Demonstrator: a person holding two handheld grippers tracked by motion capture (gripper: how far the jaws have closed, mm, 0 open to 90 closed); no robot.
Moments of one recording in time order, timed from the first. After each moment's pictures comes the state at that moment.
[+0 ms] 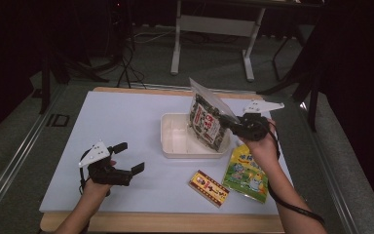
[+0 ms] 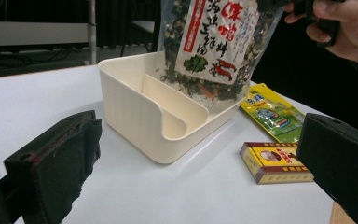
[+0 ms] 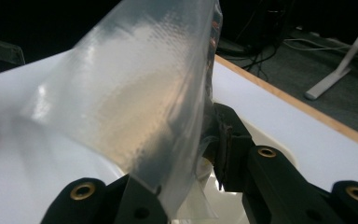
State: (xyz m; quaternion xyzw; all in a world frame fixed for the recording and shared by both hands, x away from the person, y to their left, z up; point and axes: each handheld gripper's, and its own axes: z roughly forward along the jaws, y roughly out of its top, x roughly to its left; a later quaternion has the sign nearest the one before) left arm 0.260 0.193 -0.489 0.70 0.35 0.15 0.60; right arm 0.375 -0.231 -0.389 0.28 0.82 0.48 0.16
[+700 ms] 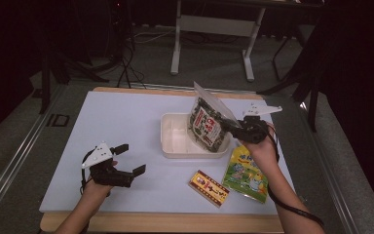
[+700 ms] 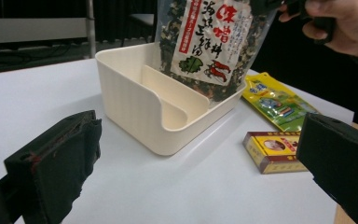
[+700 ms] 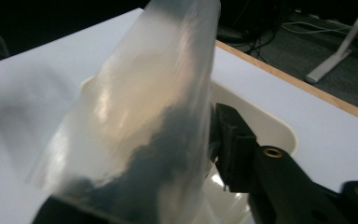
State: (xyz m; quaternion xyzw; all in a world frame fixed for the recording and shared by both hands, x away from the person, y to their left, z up) left arm 0.261 0.190 -0.495 0.72 0.34 0.16 0.59; right arm 0.381 -0.238 -0.409 0.30 0.82 0.47 0.15
